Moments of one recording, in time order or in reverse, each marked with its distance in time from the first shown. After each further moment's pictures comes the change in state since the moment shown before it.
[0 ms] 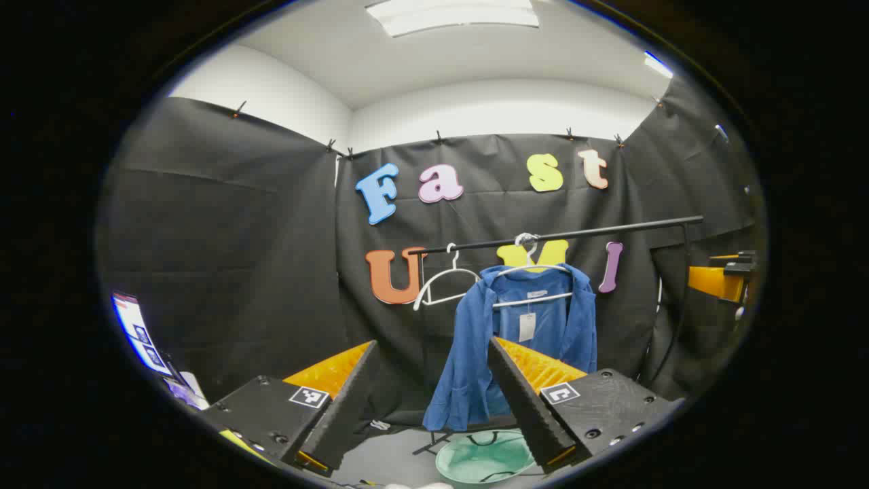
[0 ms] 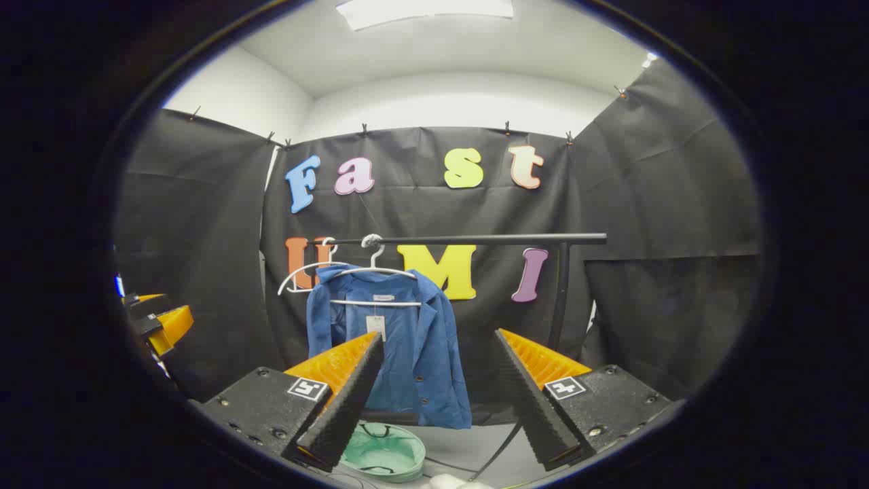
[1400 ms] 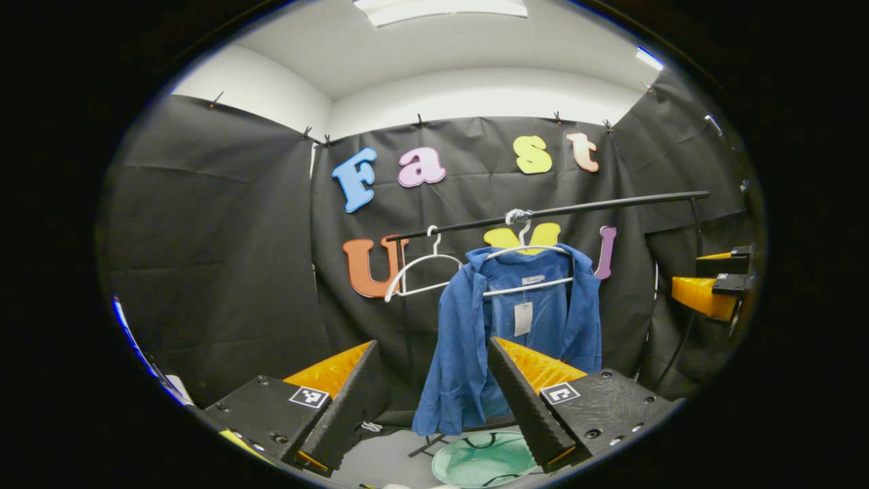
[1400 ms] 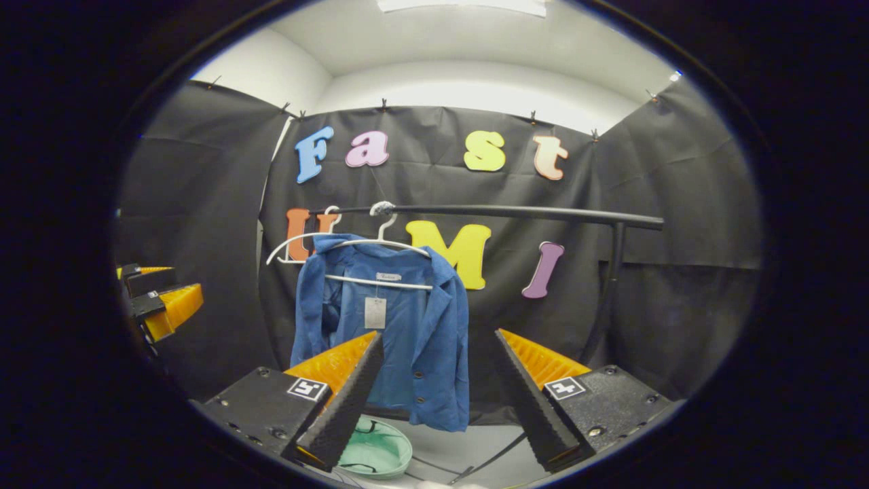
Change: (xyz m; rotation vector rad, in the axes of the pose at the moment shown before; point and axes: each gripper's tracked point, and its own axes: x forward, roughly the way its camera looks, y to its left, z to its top) left arm 0.097 -0.033 -0.043 0.016 0.036 -0.075; right arm 0.100 0.024 -0.047 -0.117 0.057 0.020
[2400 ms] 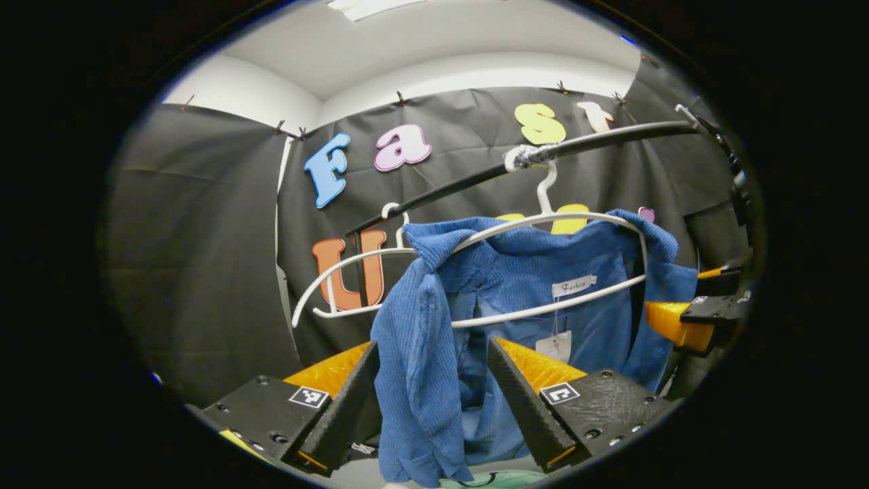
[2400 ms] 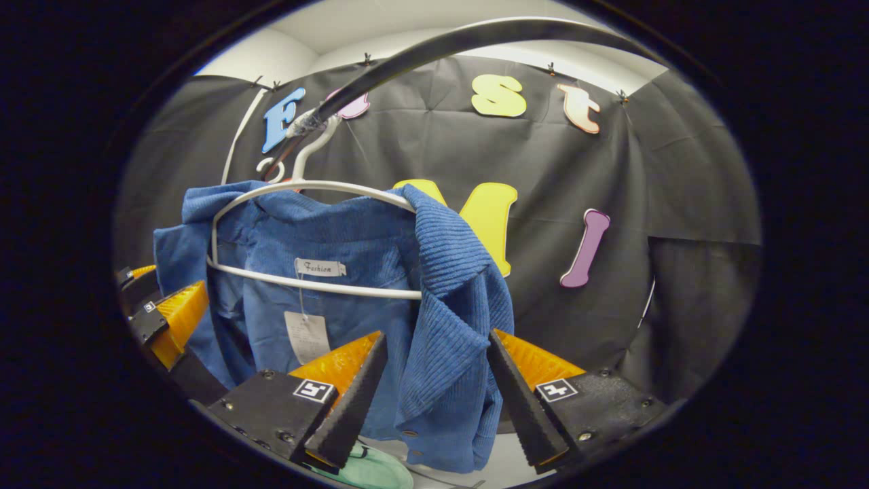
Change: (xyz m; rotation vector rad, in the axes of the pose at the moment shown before) left arm 0.237 -0.063 -0.026 0.070 -0.044 0.094; right arm 0.275 -0.001 -0.040 0.046 0.075 0.020
